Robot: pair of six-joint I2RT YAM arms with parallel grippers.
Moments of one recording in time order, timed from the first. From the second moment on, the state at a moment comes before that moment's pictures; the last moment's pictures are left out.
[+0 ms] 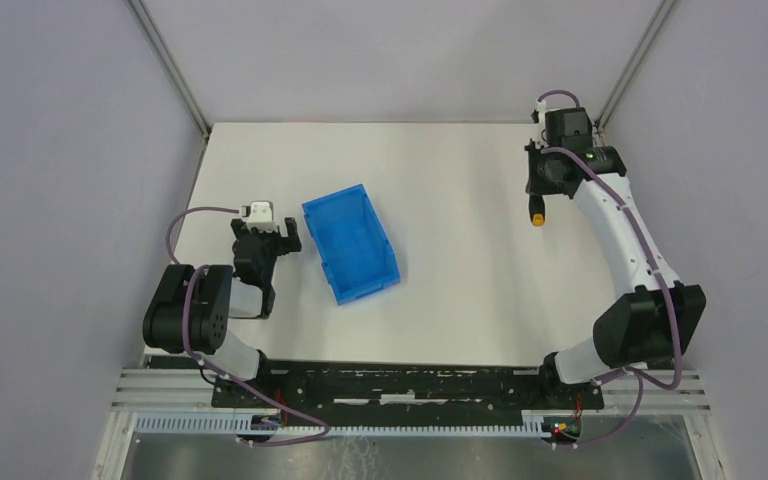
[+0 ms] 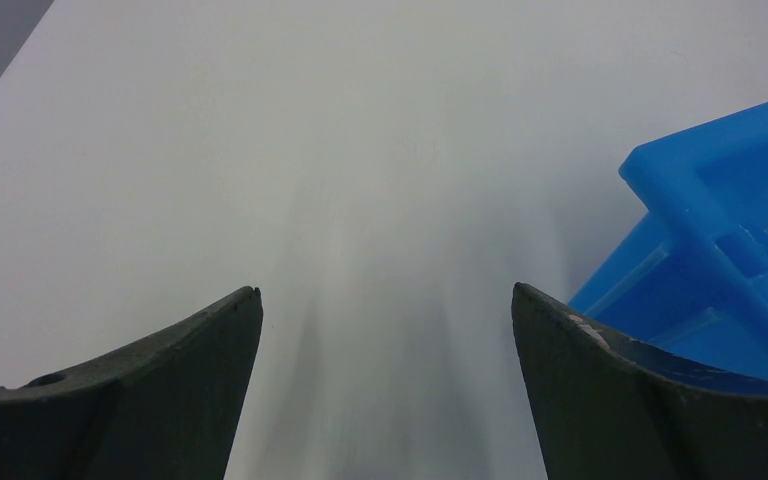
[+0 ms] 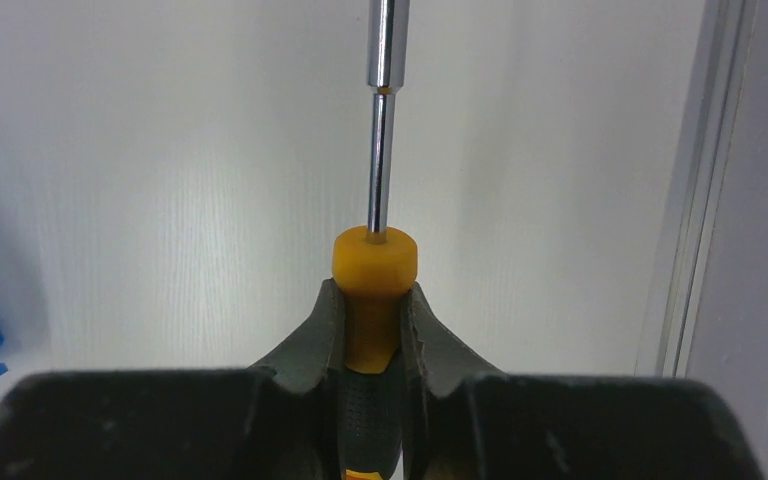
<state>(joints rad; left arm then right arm) -0.02 1.56 0.25 1.15 -0.05 0.01 0.12 1.53 1.47 -0.86 0.11 0.03</state>
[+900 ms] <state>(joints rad) -0.02 1.56 0.25 1.15 -0.05 0.01 0.93 2.09 1.71 -0.46 0.14 0.04</state>
